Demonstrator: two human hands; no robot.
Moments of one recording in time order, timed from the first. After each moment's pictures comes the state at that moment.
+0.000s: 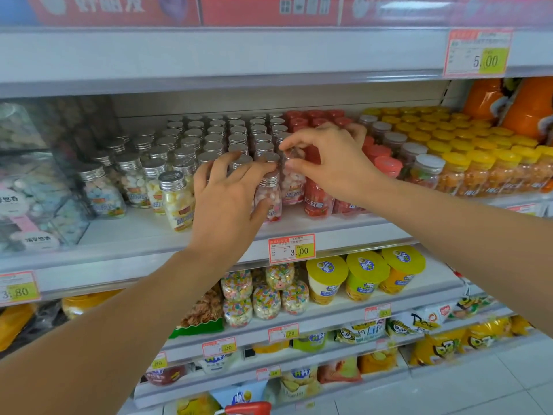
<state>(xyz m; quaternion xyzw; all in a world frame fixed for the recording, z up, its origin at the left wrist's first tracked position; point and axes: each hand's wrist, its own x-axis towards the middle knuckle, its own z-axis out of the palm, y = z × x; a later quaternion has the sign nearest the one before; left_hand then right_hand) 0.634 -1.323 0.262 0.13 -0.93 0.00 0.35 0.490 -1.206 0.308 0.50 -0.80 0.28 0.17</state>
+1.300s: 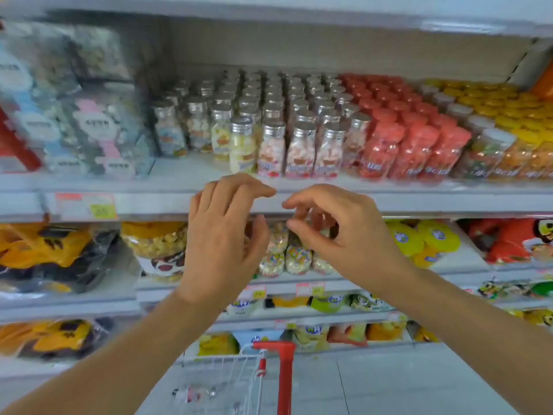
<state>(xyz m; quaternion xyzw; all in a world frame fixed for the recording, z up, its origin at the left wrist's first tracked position) 0.750 -1.316 0.219 0.12 -0.89 -0.12 0.42 0.621 -1.184 0.241 0.61 -0.69 0.39 0.08</state>
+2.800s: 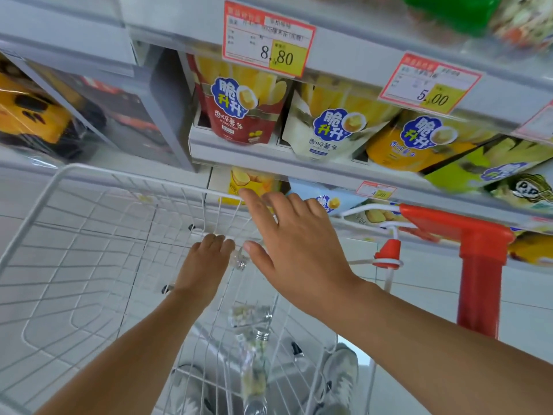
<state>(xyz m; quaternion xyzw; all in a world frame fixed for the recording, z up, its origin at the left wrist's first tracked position) 0.948 -1.357 -0.352 0.30 -0.94 -0.10 -0.13 0.793 -1.277 -0.173 0.64 -0.76 0.03 -0.06</state>
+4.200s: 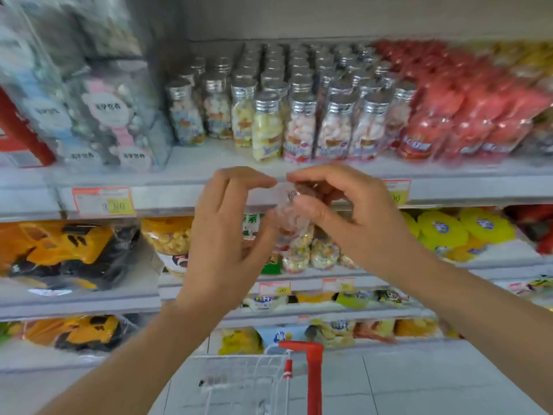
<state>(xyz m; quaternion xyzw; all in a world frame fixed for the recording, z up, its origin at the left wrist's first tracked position) 0.777 -1.337 0.201 0.14 -0.87 -0.25 0.39 0.636 -1.221 0.217 0.55 -0.66 0.50 -0.06</state>
